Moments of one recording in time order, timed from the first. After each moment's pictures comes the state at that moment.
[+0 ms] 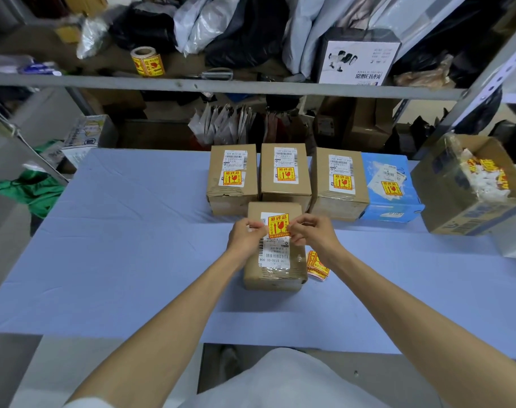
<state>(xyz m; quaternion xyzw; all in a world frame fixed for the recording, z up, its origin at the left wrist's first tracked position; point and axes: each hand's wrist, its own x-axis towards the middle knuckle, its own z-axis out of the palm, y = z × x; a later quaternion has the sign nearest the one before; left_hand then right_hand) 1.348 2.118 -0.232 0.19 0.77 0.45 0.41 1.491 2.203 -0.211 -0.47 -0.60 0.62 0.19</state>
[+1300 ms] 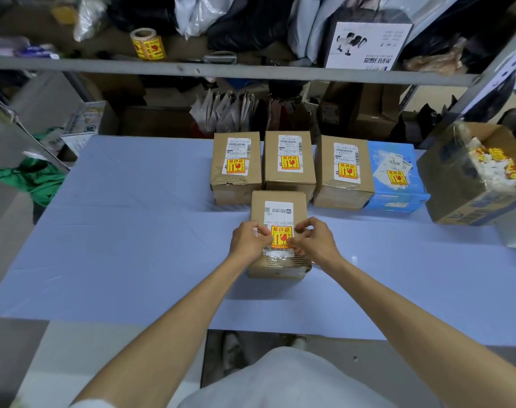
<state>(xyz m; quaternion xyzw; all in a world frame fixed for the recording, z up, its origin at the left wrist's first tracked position) 1.357 2.095 -0.240 0.28 0.82 0.35 0.37 1.494 2.179 -0.240 -0.55 -0.64 0.53 0.11</state>
